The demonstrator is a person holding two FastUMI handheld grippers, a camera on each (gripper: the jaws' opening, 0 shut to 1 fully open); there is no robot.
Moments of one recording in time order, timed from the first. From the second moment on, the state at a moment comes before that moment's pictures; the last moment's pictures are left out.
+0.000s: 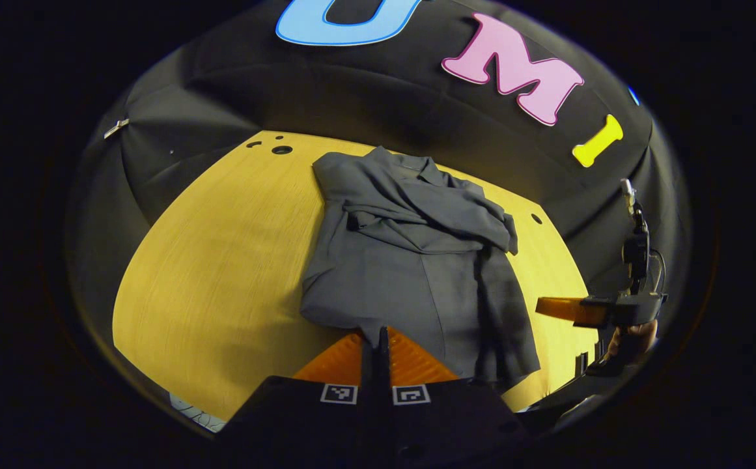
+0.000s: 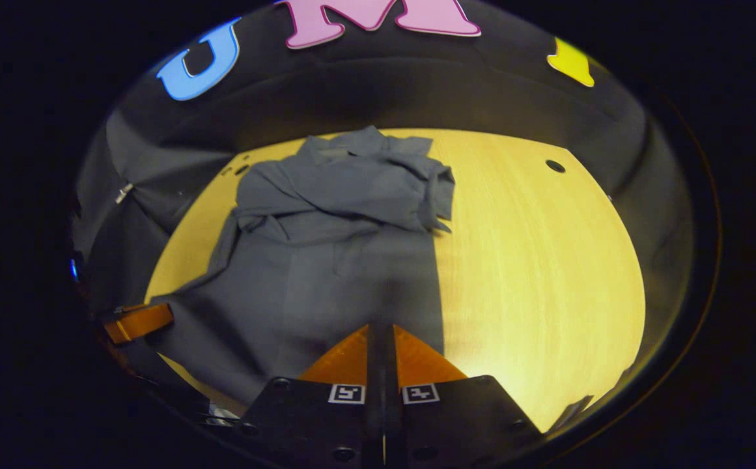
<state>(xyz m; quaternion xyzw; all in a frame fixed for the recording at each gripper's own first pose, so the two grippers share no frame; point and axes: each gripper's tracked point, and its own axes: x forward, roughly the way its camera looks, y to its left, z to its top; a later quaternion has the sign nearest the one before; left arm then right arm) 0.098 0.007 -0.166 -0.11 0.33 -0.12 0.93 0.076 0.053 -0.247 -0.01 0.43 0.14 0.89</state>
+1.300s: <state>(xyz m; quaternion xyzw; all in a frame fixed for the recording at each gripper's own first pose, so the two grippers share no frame) 0.085 0.003 -0.179 -0.08 0.35 -0.14 0.92 0.029 0.114 -0.310 -0.07 0.47 0.21 0.86</state>
